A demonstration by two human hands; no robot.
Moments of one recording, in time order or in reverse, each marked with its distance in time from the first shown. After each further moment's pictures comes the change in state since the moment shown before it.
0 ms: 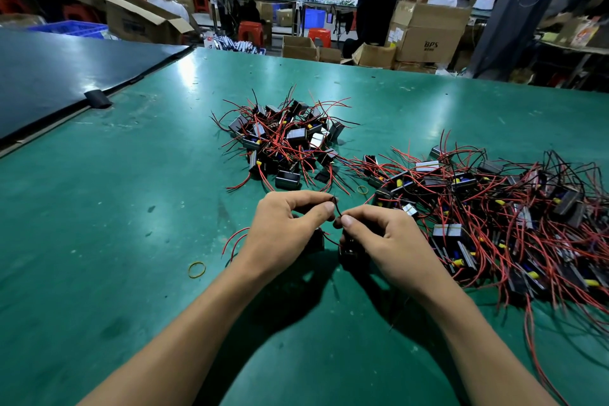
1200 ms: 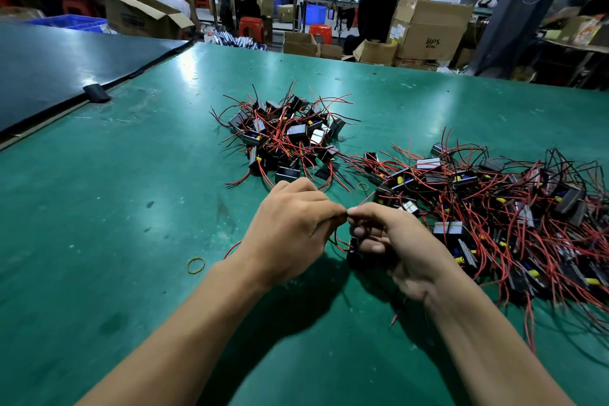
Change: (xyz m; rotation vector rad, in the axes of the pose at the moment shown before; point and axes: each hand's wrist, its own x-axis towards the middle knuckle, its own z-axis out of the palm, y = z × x) left_hand 0.000 0.002 -0.003 0.653 -0.009 0.742; right_hand 0.003 -0.020 0.003 0.630 0.059 0.512
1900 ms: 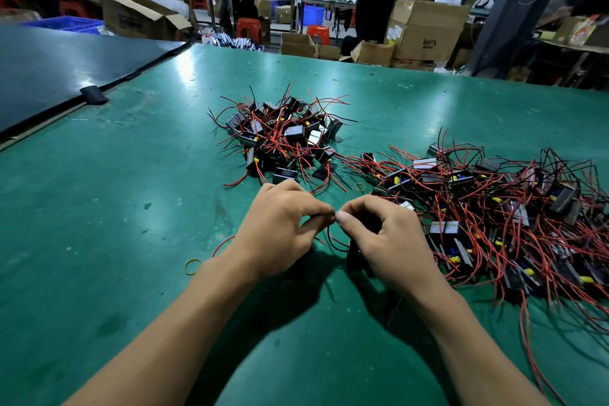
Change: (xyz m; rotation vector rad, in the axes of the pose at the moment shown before) left_hand -0.003 -0.008 -0.002 -0.157 -0.082 -0.181; right_hand 0.005 0.016 -0.011 -0.786 0.111 -0.736
